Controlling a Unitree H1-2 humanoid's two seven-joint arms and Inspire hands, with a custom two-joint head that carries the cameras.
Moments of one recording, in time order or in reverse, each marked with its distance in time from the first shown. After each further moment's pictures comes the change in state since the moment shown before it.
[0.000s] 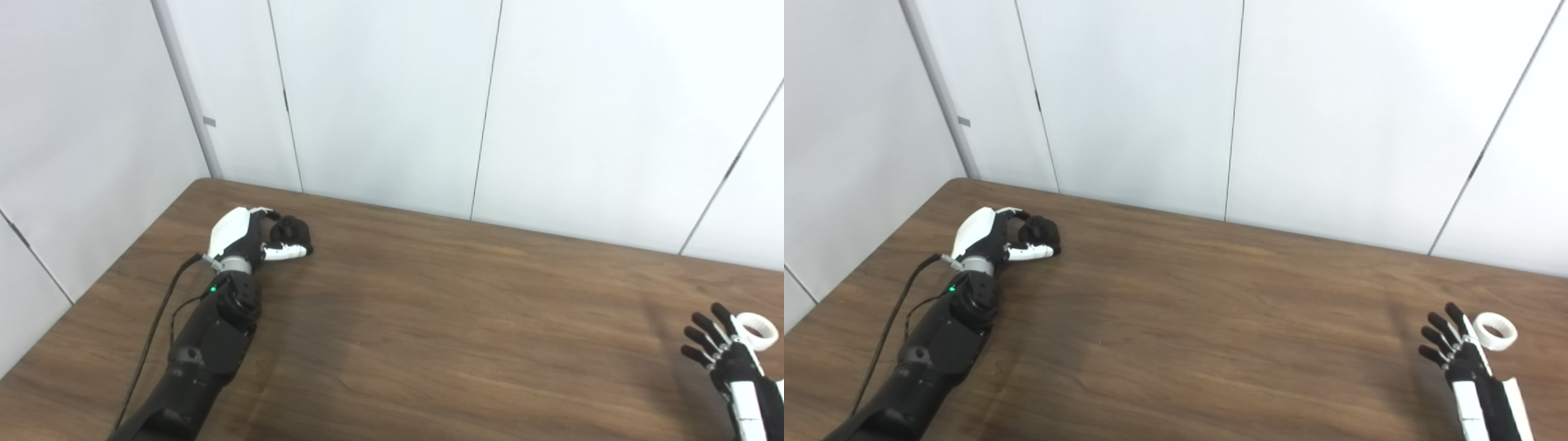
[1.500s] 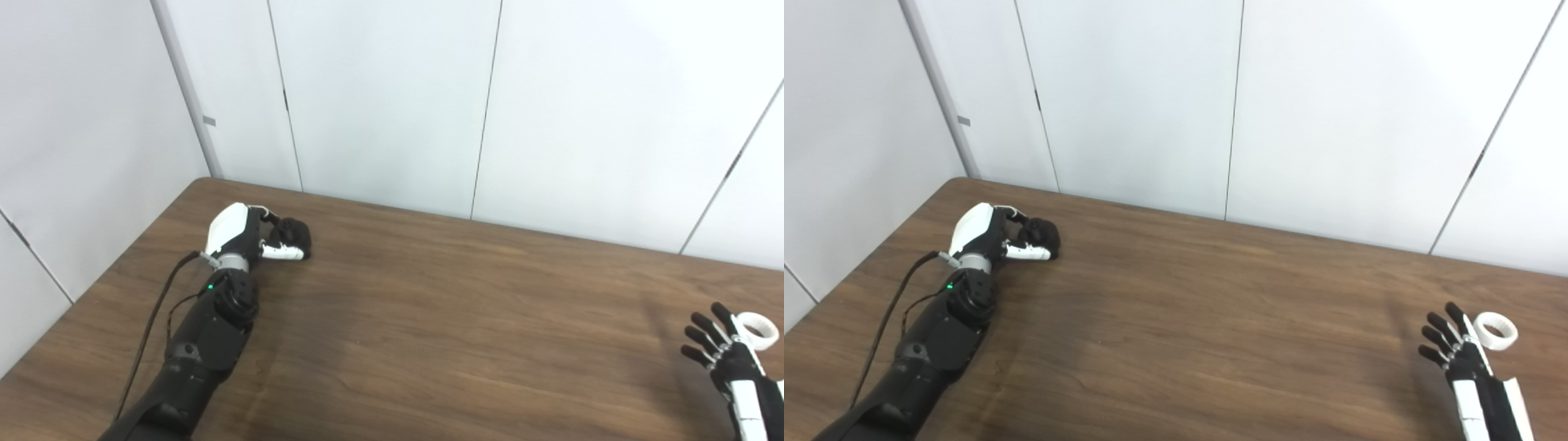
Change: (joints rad) left arm -0.007 0.010 -0.002 0.035 -0.027 -0.068 0.062; right arm 0.002 0.001 -0.001 -0.005 0.000 0.001 0.000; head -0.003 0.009
